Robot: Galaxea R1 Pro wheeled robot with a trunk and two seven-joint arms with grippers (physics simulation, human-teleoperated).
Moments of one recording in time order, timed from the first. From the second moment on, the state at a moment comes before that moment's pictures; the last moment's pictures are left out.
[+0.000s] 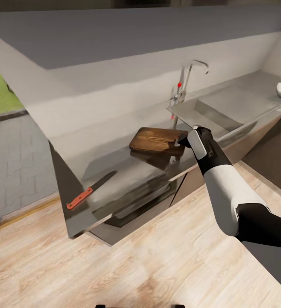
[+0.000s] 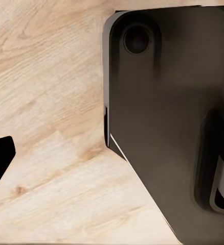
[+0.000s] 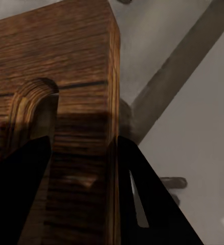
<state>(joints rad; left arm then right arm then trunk) 0.00 0.05 0.01 -0.24 0.02 -0.35 -0.01 -1.37 0.08 -0.02 -0.69 -0.44 0.67 -0.52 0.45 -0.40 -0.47</state>
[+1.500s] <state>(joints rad) 0.00 0.05 0.01 -0.24 0.02 -0.35 -0.01 -1.37 0.08 -0.01 -0.67 -0.43 0.73 -0.38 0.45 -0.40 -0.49</state>
